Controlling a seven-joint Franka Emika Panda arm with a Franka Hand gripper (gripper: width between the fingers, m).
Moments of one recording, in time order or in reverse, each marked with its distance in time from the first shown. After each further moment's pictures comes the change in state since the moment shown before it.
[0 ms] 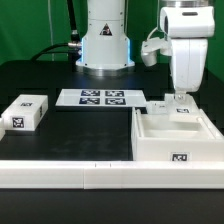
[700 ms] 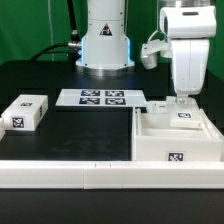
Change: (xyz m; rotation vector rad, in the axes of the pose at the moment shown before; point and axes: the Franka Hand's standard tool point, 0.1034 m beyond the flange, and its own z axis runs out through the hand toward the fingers) arm 0.000 0.013 -0.001 -0.012 0.009 0.006
